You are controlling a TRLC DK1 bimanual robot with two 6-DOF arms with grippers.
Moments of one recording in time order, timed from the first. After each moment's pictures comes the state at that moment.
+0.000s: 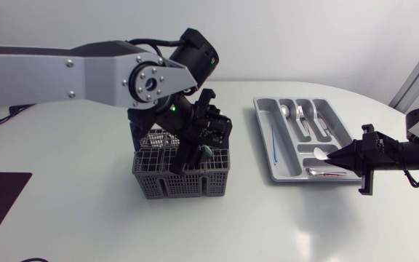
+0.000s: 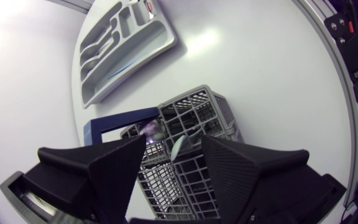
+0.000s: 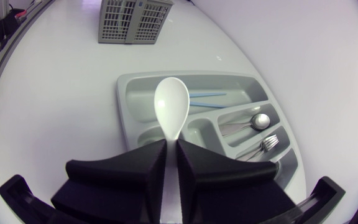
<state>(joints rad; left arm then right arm) -0.73 1.76 1.39 -0.65 0.03 1.30 -0.45 1.72 0.89 -0.46 -0.82 -1.68</state>
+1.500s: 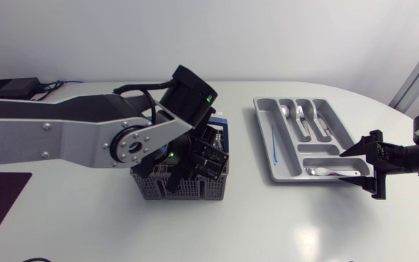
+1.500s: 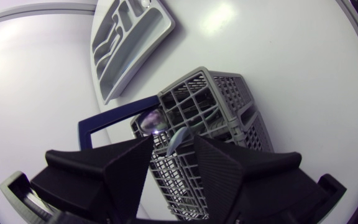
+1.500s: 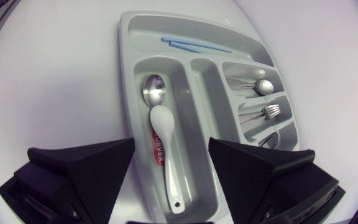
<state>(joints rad) -0.82 1.64 1.10 -0.33 -0.19 1.40 -0.53 1.80 0.94 -0.45 -0.63 -1.85</state>
